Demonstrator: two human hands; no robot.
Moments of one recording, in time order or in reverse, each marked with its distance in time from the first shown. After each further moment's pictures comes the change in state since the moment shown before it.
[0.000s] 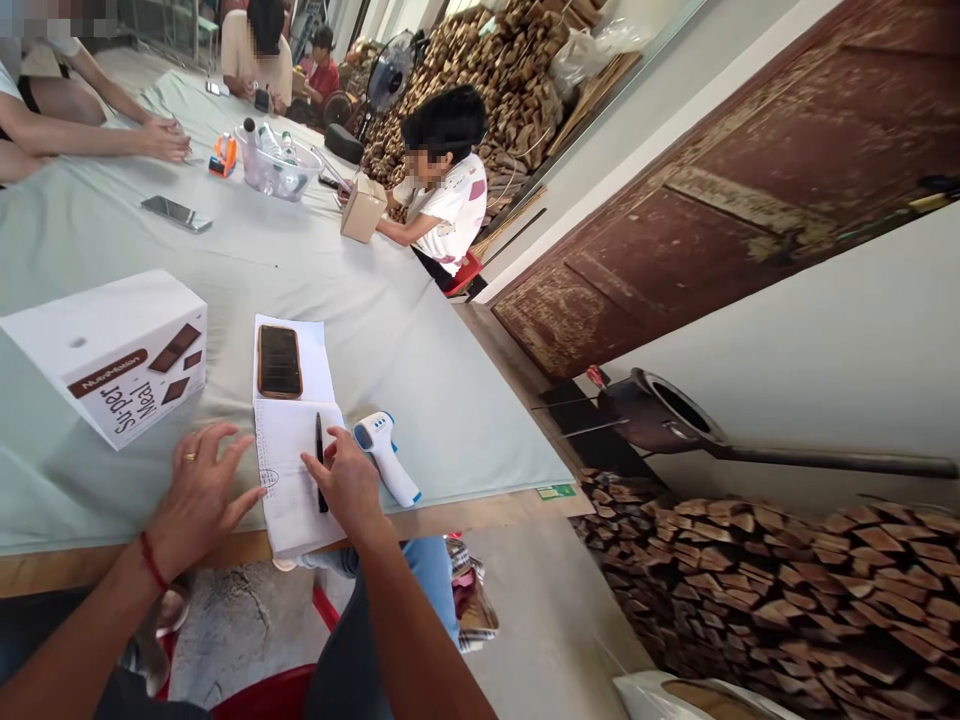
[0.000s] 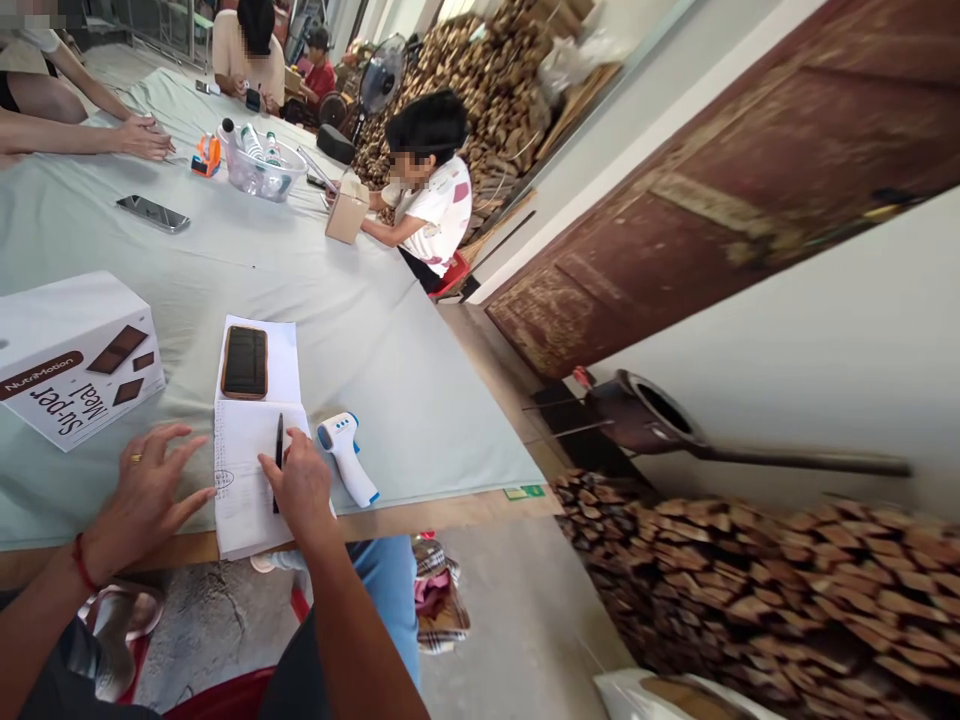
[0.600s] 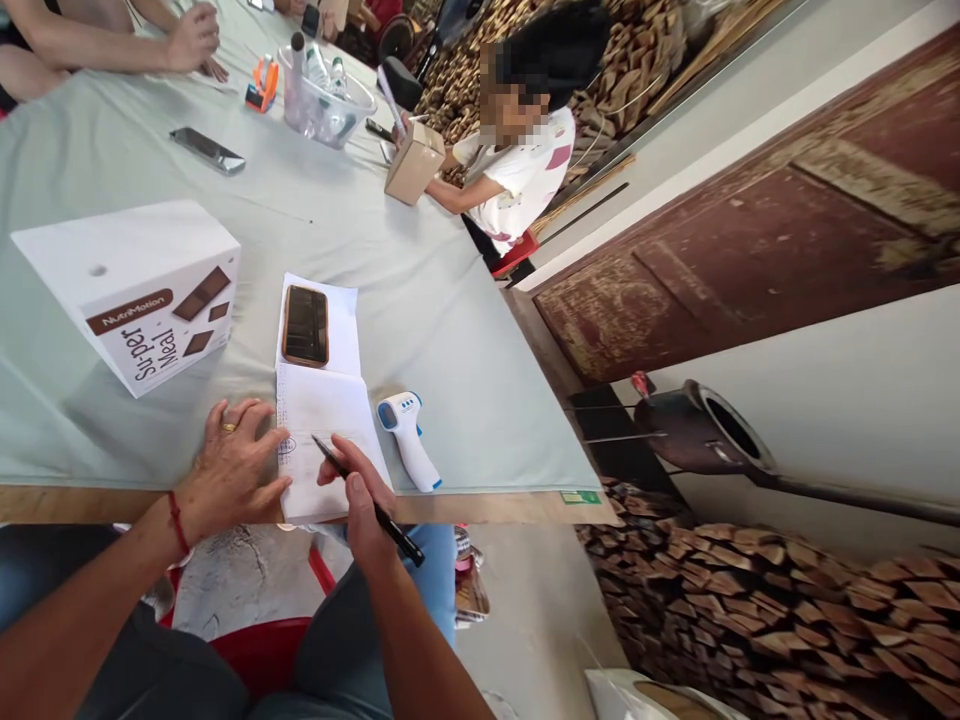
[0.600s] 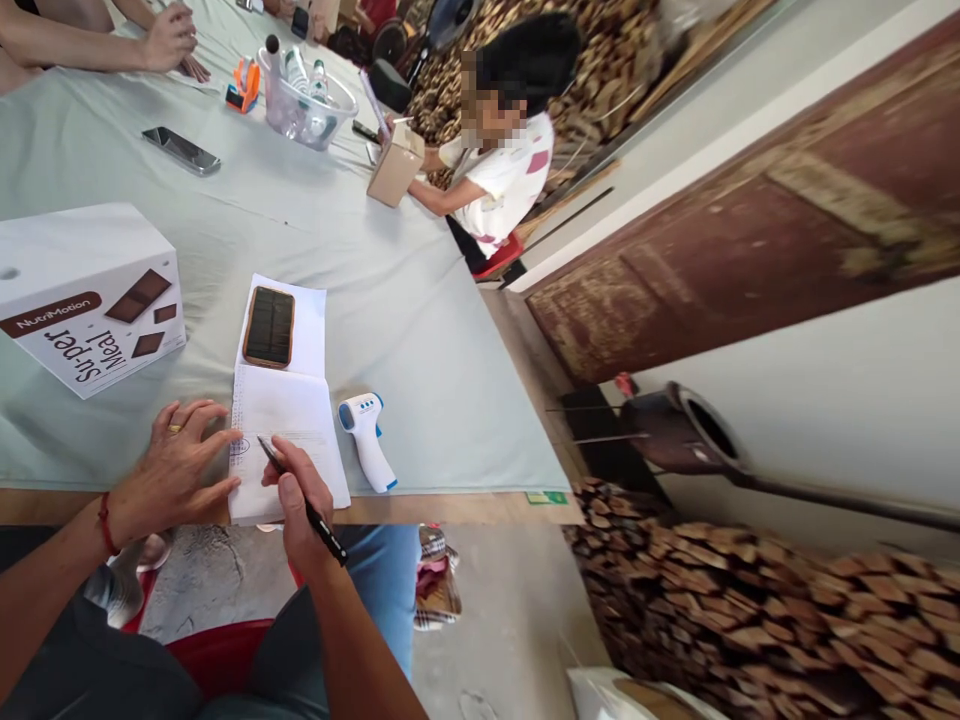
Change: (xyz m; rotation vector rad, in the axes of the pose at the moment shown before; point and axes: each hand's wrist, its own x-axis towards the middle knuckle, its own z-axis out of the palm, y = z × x) left_hand -0.005 0.024 0.003 -0.061 -0.239 -0.022; right_hand -0.064 -0.023 -0.016 0.760 -0.044 -0.074
